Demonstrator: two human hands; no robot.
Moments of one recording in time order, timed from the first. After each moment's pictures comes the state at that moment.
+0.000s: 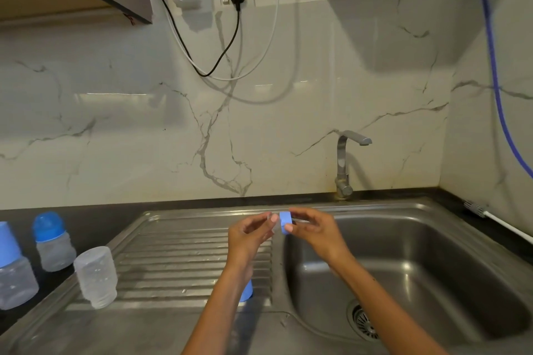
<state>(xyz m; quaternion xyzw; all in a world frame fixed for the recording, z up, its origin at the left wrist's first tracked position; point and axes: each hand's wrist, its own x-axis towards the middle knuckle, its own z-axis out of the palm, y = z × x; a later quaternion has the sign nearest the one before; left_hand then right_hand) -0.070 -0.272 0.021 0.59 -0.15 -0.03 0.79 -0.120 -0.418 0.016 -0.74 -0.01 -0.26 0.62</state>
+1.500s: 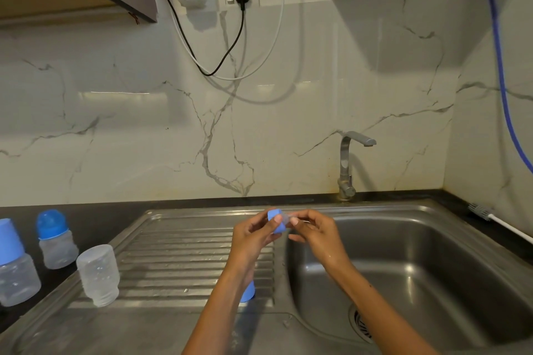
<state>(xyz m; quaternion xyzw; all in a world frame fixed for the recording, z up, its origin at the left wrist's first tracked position) -0.077 -0.264 0.028 0.60 -0.22 -0.06 0.77 -0.121 -0.405 0.015 -0.69 -0.03 -0.28 0.66</state>
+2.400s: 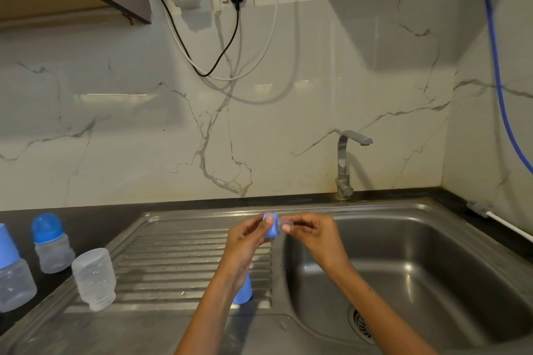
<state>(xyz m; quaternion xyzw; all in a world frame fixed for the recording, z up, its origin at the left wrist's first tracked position) -0.077 -0.258 0.024 0.61 -0.24 -0.07 0.75 -0.130 -0.405 0.019 -0.73 -0.07 -0.32 0.59</state>
